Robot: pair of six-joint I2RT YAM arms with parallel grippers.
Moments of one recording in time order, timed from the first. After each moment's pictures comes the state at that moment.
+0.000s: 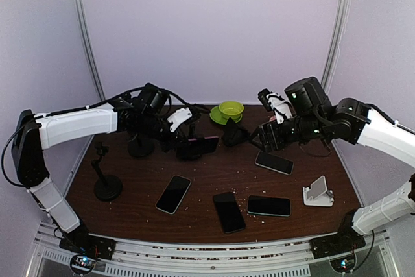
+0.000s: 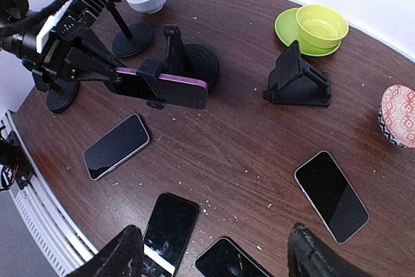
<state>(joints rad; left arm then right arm) -0.70 1.65 1.30 -0.49 0.27 0.38 0.86 1.24 1.24 -0.69 0.09 0.29</state>
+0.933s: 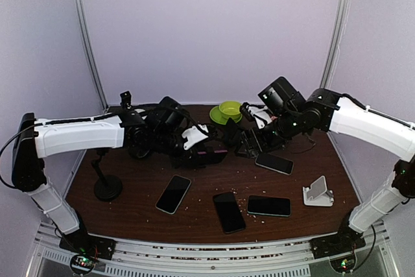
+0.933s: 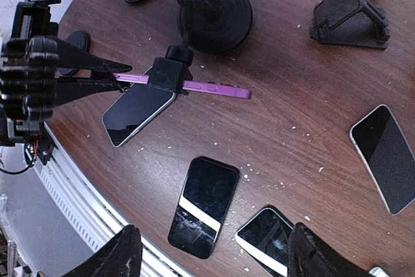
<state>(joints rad) -0.93 1.63 1.28 -0.49 -0.01 0.39 0.85 1.46 1.38 -0.85 -0.10 0.39</state>
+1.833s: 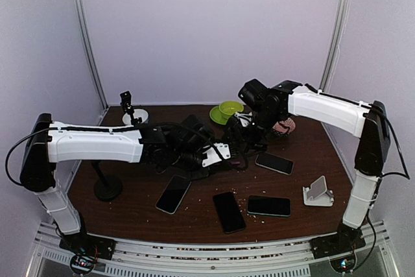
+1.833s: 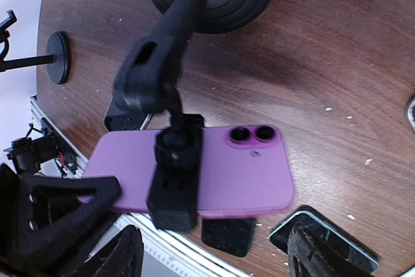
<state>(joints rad) -1.11 1.73 1.33 -0.46 -0.23 0.47 0.71 1.85 1.67 -1.02 -0.39 0.50</state>
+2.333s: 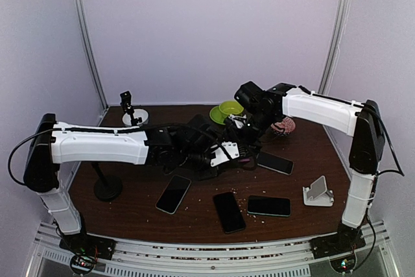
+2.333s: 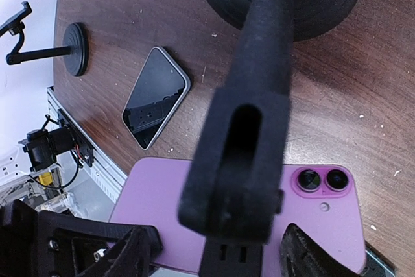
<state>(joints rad) -1.14 1.76 1.38 -0.41 -0.25 0.46 0.72 1.90 1.68 -0.98 -0.49 0.50</state>
